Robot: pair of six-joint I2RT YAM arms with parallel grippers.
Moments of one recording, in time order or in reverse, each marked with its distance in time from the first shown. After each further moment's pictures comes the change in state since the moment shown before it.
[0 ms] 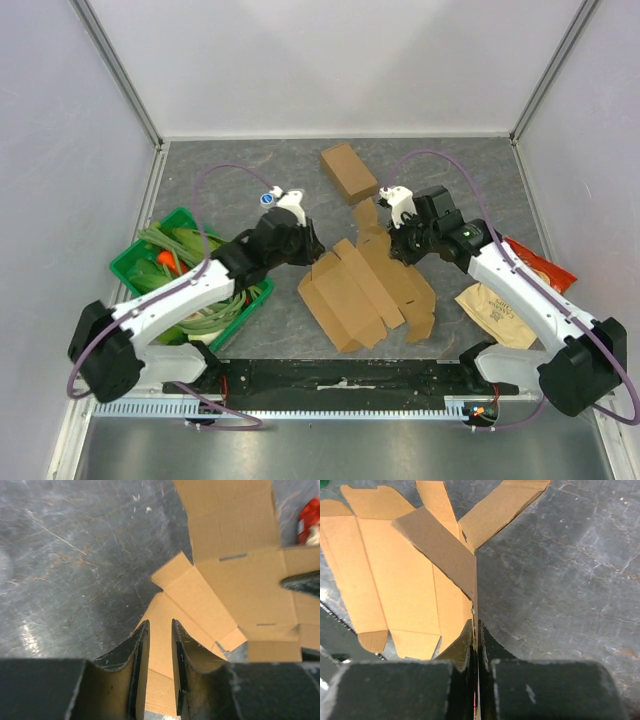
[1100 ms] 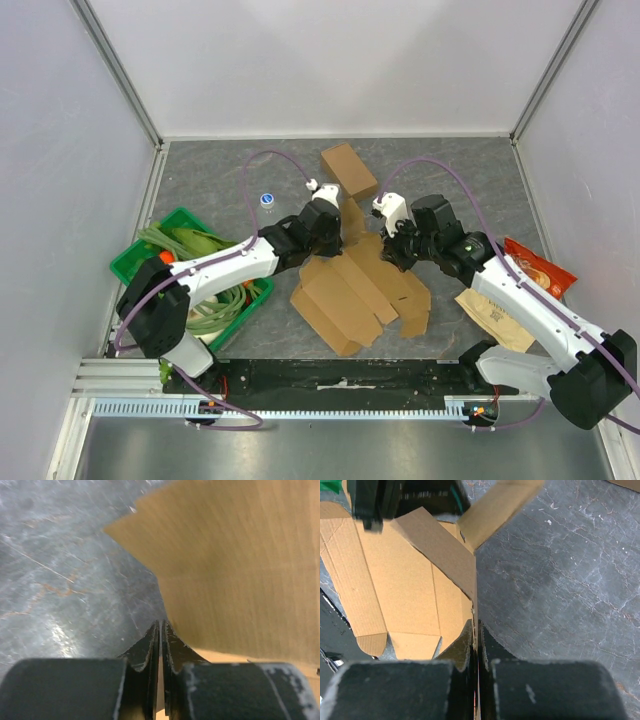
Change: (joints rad) left arm -0.094 0.375 0.211 0.030 -0.156 0.046; right arm 0.073 -0.080 -0.082 0.137 -0.008 -0.079
